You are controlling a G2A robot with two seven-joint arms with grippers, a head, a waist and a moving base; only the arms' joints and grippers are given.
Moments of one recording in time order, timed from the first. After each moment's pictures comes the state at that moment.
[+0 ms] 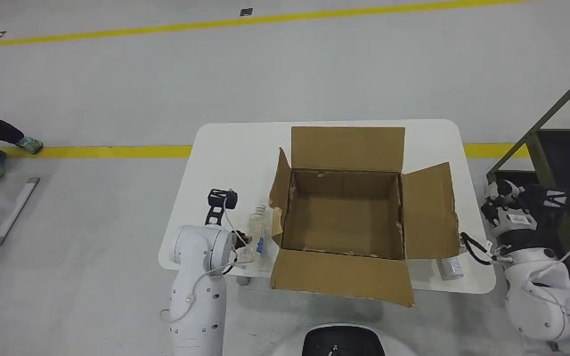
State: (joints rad) left arm 1.10 -1.52 -1.52 -1.71 1.66 -0.20 -1.46; right arm -1.70 -1.33 1.76 -2.07 -0.99 0.09 0.22
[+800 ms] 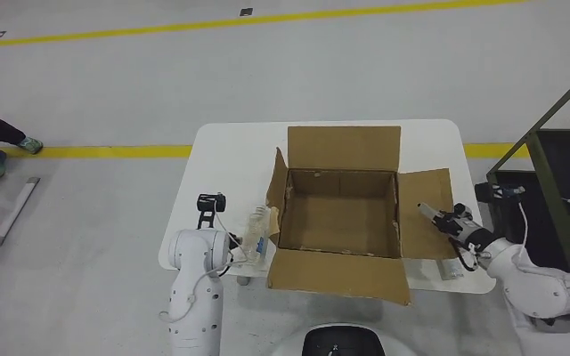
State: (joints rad) left arm 1.10 -1.51 -1.53 -1.67 1.72 -0.09 -1.43; right arm -1.56 -1.30 1.75 -1.88 -0.60 -0.09 0.64
